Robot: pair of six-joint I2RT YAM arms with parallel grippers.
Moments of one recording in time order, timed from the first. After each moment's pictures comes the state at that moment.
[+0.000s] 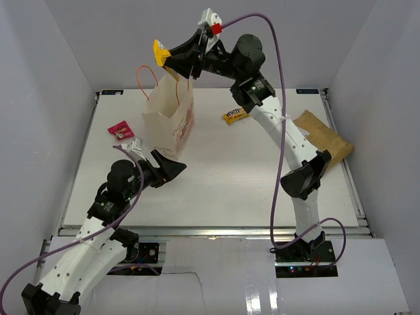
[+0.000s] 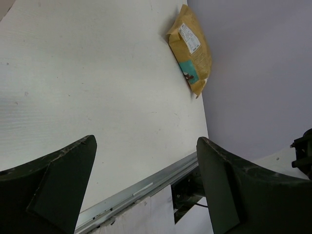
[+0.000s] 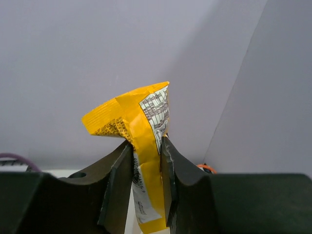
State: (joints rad) left arm -0.43 0.63 0.58 -0.23 0.23 -0.89; right arm 0.68 2.04 2.41 0.07 -0.77 0.13
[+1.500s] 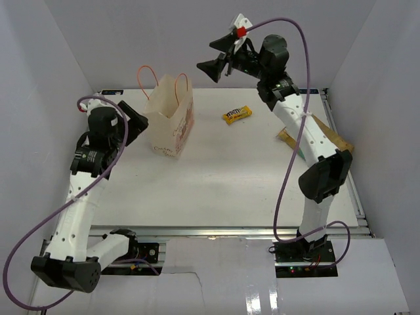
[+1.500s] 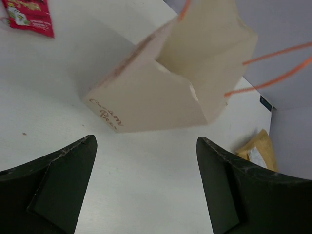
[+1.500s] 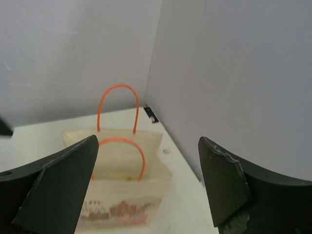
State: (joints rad) left arm -0.23 1.01 1.22 -0.65 -0.19 -0.76; right arm 0.51 1.96 2.16 0.09 -0.65 -0.05
